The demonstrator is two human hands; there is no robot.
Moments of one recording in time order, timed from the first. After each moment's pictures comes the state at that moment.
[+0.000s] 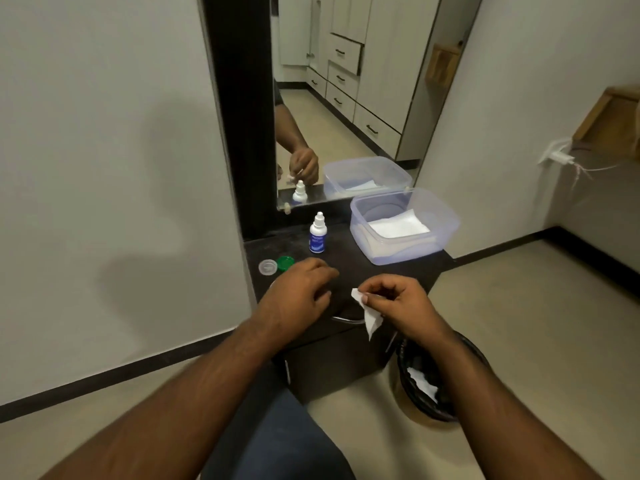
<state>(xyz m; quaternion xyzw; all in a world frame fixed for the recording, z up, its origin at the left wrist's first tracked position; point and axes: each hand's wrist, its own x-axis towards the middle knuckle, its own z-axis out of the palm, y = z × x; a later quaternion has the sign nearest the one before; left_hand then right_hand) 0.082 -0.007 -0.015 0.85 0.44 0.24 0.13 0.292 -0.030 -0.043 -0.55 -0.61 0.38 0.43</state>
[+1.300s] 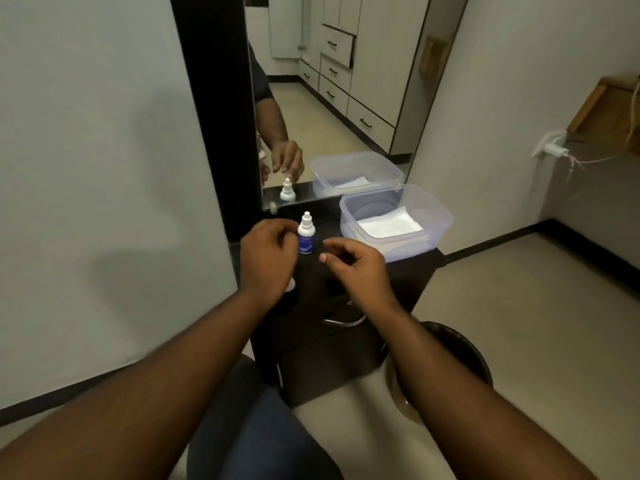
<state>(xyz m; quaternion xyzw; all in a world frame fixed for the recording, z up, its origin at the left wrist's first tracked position) 0.095 0.034 -0.001 0.66 0.54 0.49 0.17 0.247 0.012 -0.025 -0.57 -0.58 0.30 0.50</state>
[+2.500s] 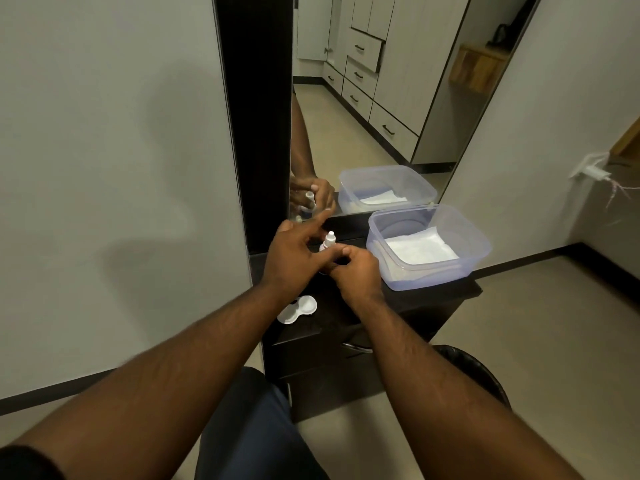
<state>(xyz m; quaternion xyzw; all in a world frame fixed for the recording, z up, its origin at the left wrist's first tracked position) 0.089 0.092 -0.021 0.71 0.47 0.46 0.24 0.214 0.082 -0.044 -0.63 -0.55 0.33 0.44</state>
